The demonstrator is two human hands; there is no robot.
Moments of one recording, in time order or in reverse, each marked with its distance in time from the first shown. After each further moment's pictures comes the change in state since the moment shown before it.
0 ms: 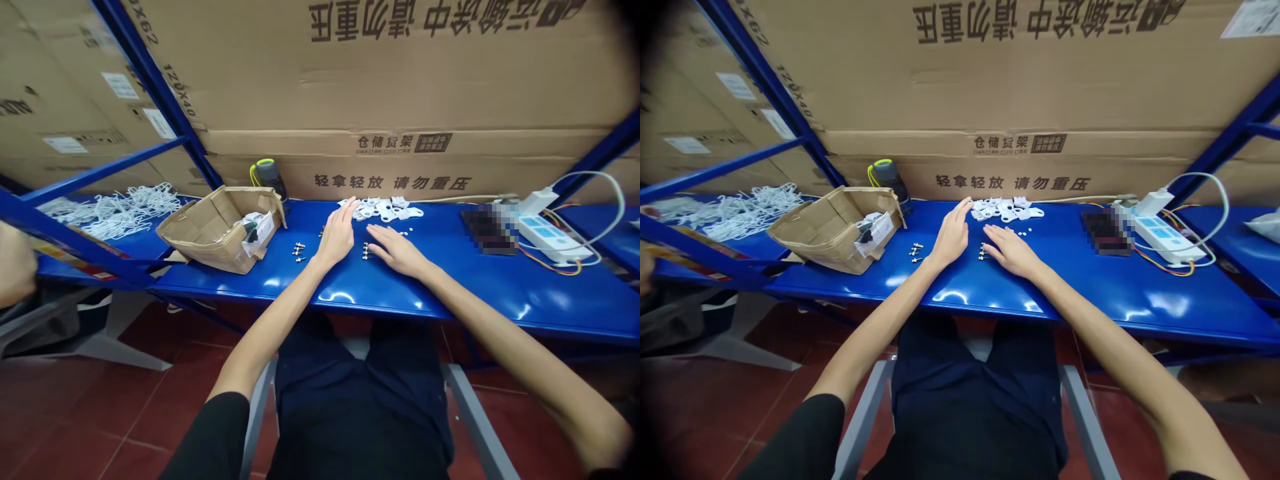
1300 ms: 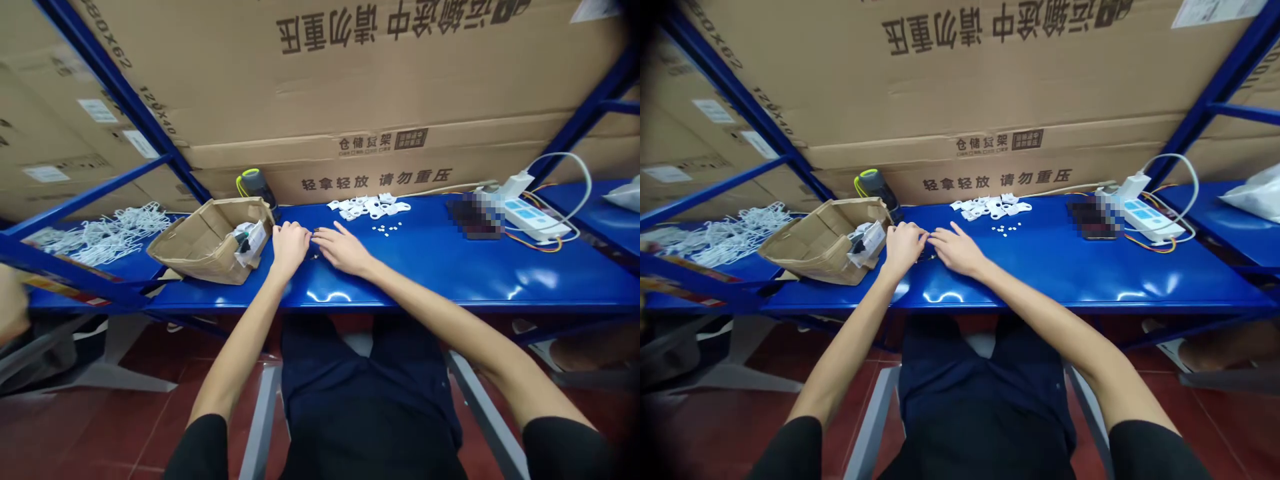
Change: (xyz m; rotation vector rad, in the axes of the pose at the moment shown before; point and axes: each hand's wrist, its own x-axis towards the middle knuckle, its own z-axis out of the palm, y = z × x) left_hand -0.032 -0.043 -0.060 0.435 -0.226 -0.246; right_hand 0.064 -0.083 0.033 0.074 0.186 -0.259
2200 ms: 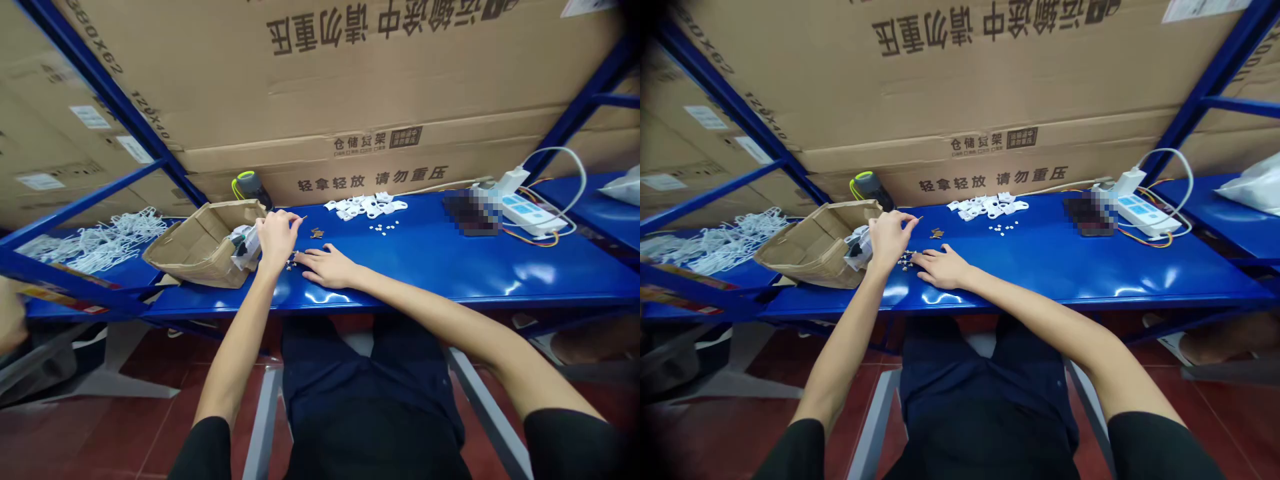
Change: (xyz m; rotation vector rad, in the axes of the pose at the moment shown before) left_hand 0.014 -0.009 -0.031 -0.141 0.133 -0.129; right_hand 0.002 -0.037 0.014 0.029 -0.302 -0.016
